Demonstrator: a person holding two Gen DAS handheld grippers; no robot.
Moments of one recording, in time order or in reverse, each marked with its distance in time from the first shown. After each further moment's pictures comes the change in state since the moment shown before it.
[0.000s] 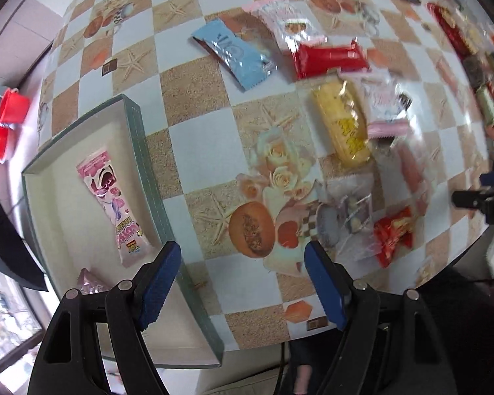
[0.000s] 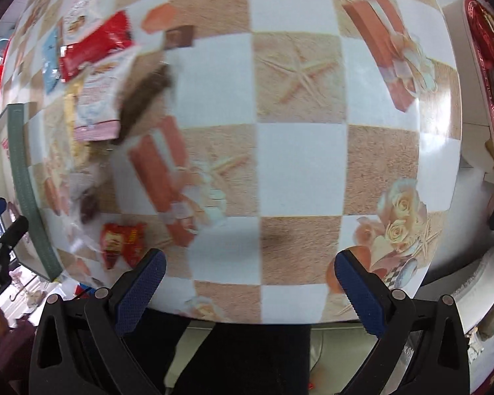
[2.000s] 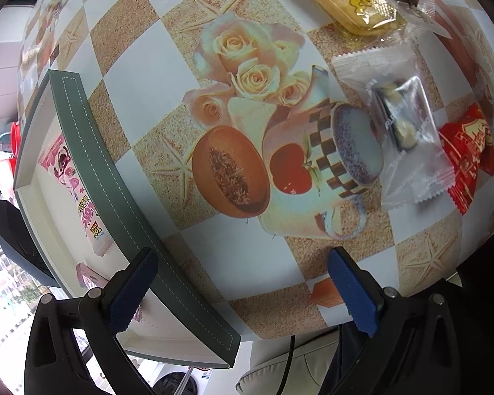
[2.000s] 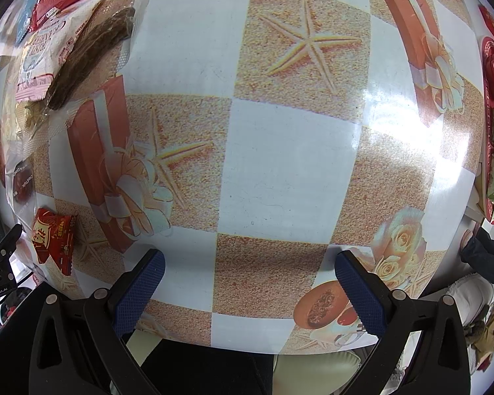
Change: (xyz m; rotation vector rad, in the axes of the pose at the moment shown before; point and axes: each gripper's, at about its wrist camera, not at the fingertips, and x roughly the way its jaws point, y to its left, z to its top) left arm 0.071 -0.042 -0.019 0.189 0.197 0.190; right arm 0.034 -0.005 0.009 -0.147 0.023 -0.122
